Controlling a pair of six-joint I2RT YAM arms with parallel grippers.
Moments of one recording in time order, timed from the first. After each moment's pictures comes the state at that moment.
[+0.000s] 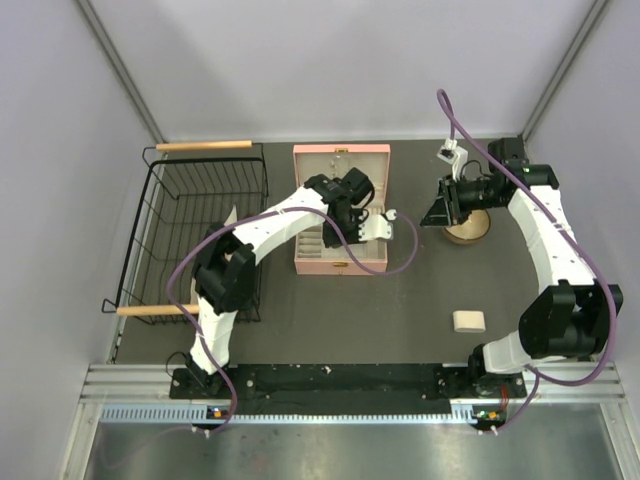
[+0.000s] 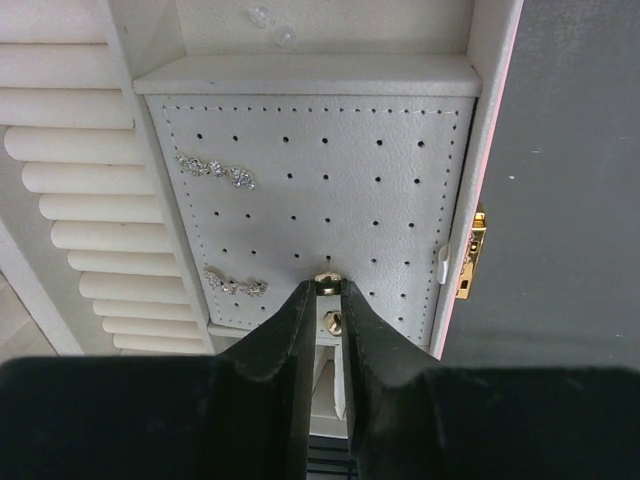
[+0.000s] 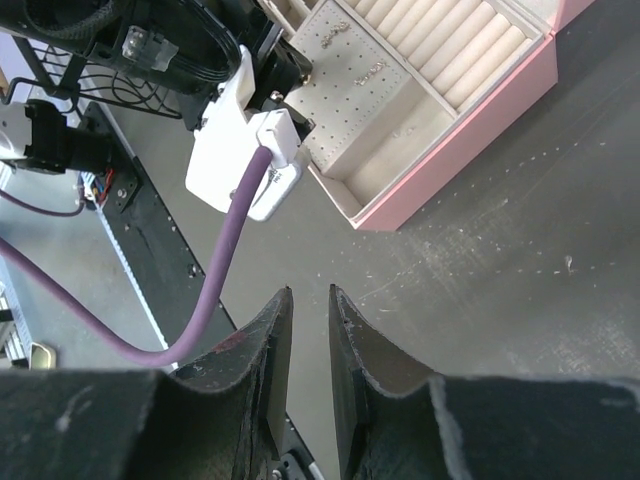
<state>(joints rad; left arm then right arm) -0.77 2.04 1.79 -1.03 0.09 0.83 0.01 1.47 1.41 -1.06 -0.92 -0.36</state>
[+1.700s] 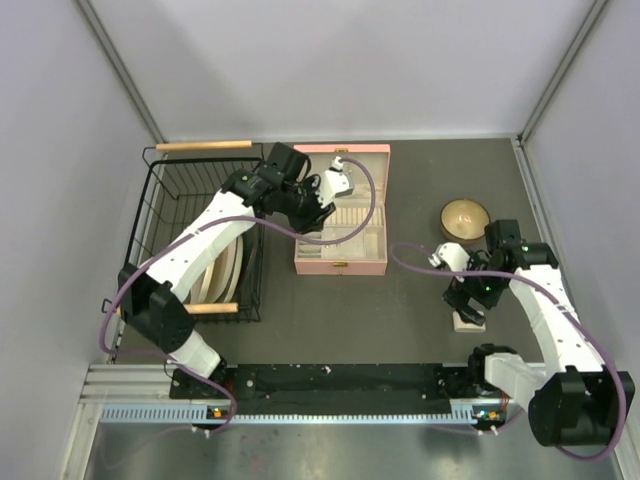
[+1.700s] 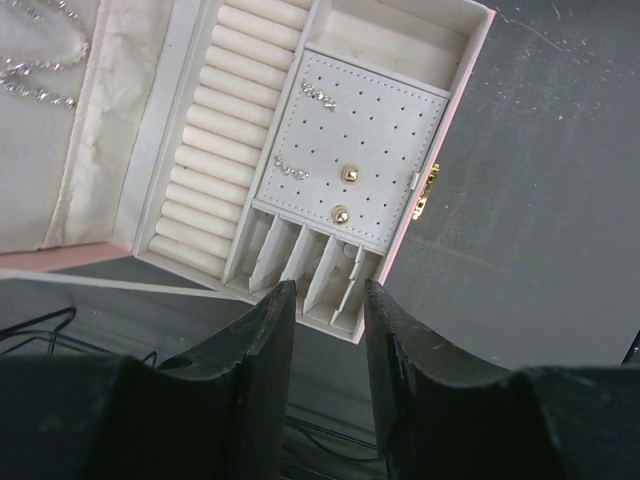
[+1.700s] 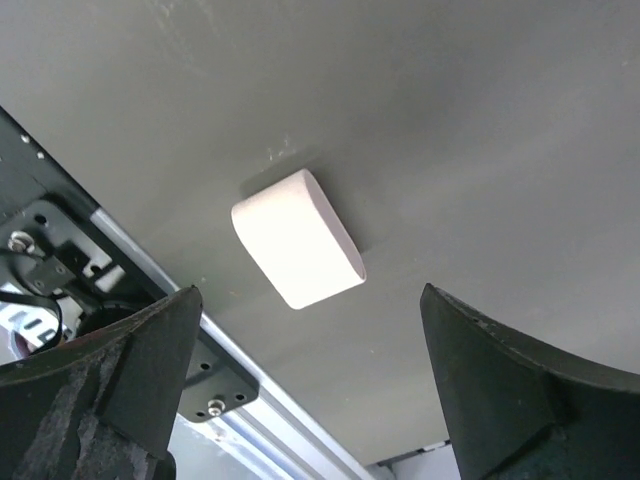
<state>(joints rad) -0.59 1.60 1.56 -0.86 0.35 0.56 0.01 1.02 0.83 -1.19 -0.27 -0.96</state>
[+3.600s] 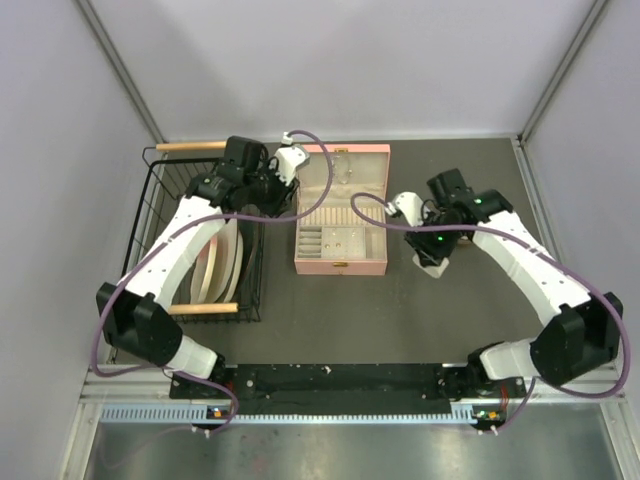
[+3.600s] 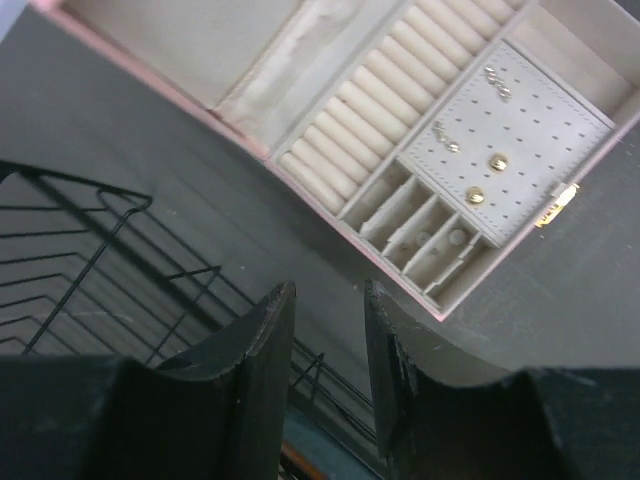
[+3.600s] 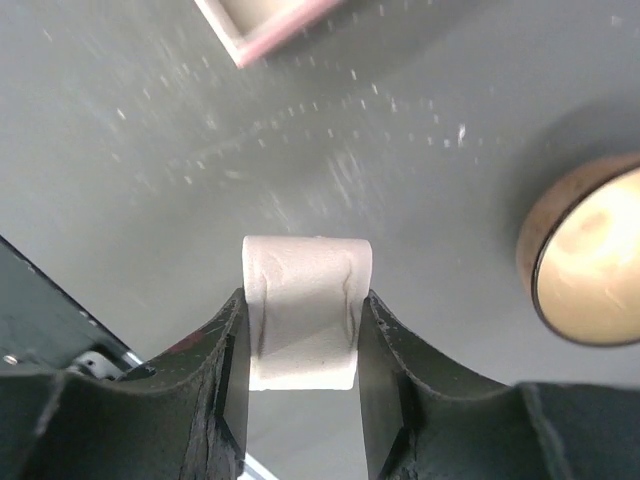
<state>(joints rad) -0.38 1.49 1.46 -0.73 0.31 0.41 0.35 1.33 1.18 -1.05 -0.19 -0.64</state>
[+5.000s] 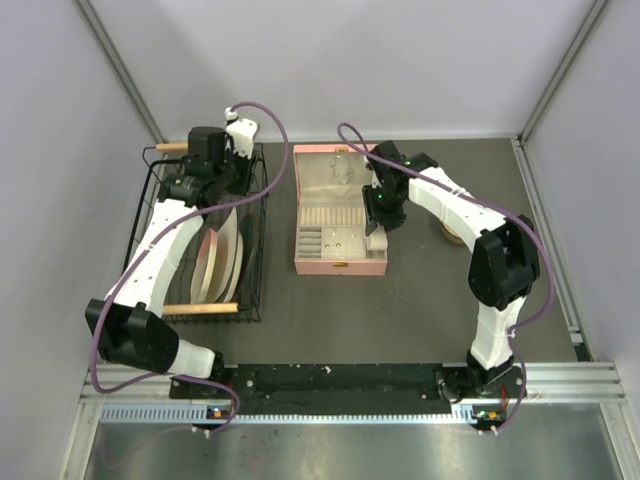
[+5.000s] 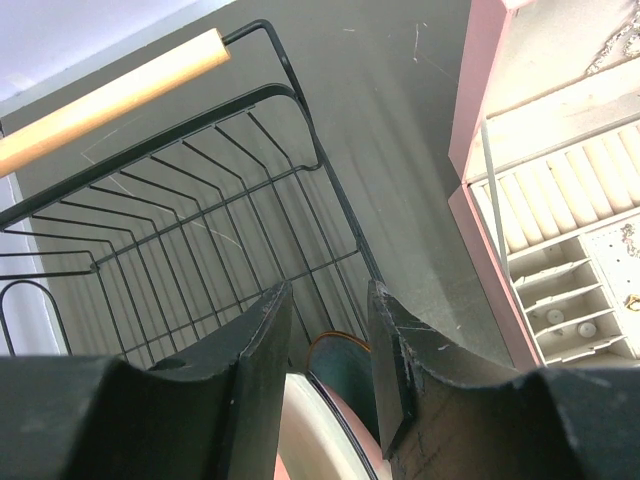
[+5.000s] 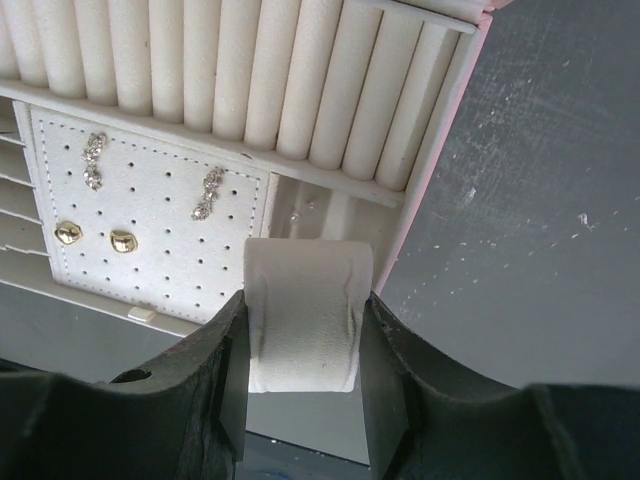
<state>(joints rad) -0.21 1.42 1.44 -0.58 0.05 0.20 0.53 1.89 1.68 -1.00 -0.06 0.35</state>
